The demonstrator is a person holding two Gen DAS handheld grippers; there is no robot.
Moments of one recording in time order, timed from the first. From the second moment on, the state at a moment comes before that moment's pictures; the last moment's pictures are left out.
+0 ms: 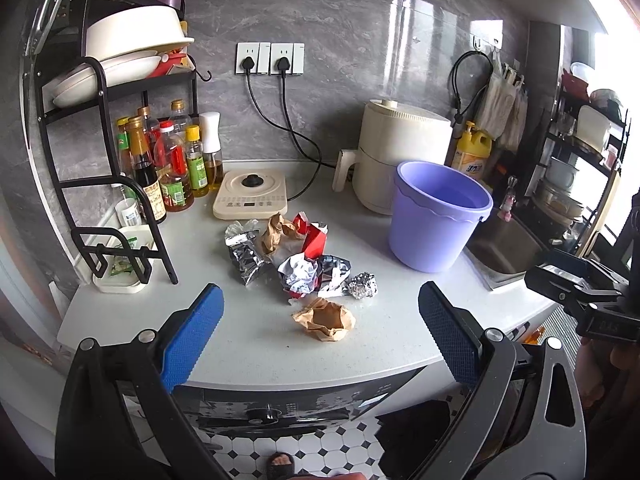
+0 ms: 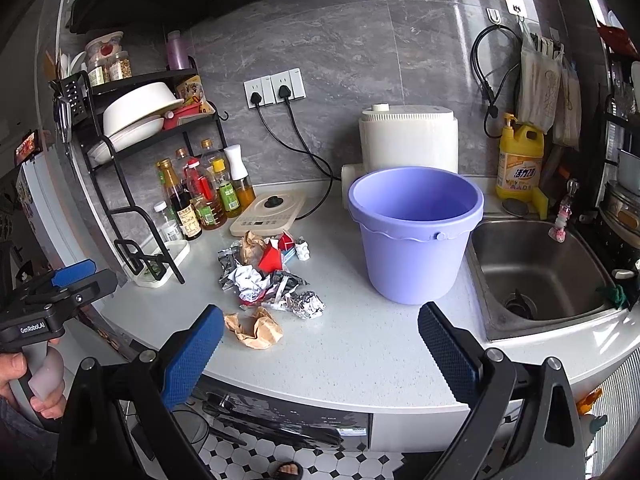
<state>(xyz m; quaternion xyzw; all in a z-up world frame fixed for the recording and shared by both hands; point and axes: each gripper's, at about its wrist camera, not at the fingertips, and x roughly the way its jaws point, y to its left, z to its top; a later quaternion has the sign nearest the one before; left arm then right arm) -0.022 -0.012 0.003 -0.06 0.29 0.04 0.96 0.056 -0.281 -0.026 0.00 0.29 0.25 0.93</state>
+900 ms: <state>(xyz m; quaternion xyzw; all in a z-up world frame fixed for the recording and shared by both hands) -0.032 0.002 0.001 -0.07 0.29 0.04 0.96 0.050 -0.272 -0.028 -0.01 0.29 0.24 0.93</state>
